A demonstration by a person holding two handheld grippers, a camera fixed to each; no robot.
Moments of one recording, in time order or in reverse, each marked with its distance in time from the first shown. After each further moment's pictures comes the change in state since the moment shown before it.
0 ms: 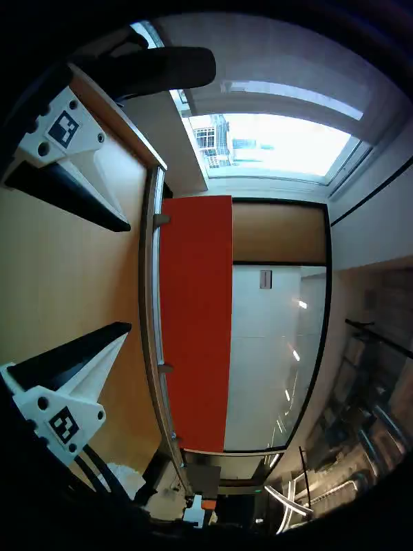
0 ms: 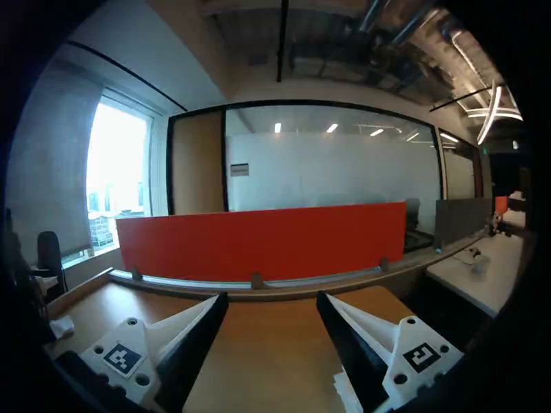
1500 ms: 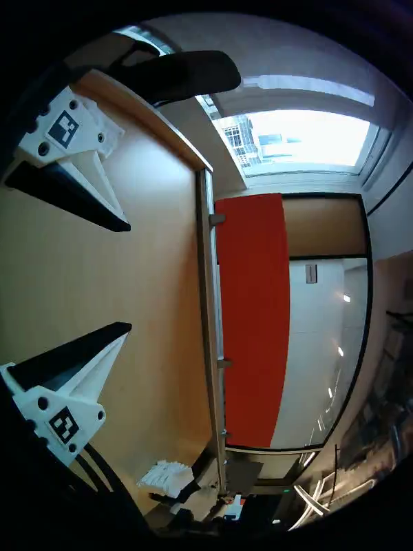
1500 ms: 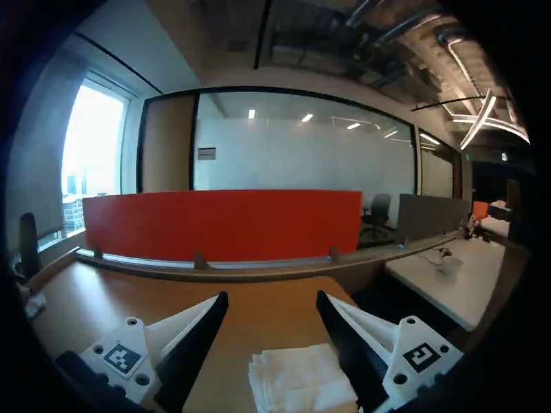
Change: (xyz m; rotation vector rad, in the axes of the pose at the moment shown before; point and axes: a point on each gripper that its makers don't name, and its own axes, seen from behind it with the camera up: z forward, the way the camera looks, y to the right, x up) left arm -0.094 0.005 -0.061 0.000 -0.223 0.058; right arm -0.029 0.145 -0.013 -0.140 -0.064 -0.048
